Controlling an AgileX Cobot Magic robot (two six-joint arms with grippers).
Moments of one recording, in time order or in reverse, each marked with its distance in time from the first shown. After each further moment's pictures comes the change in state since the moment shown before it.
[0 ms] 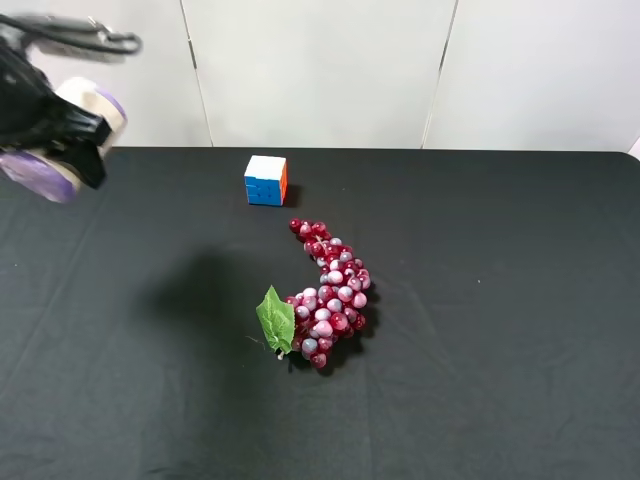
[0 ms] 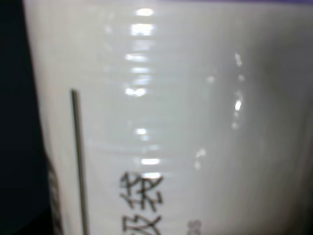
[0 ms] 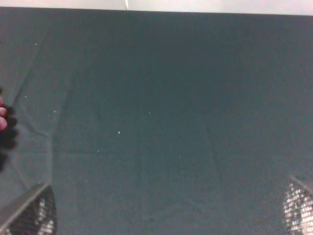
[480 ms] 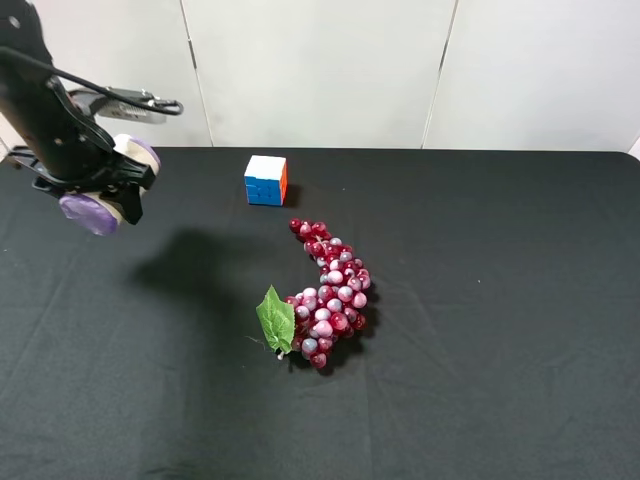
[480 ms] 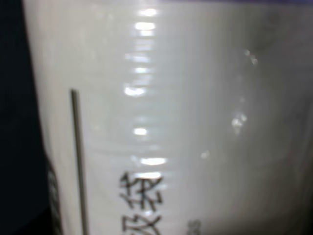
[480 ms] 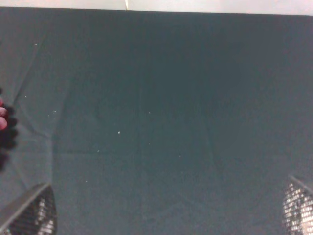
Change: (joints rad) left arm 0.000 0.234 0.000 -0.008 -0.155 0.001; right arm 0.000 0.000 0.000 0.000 0.000 0.000
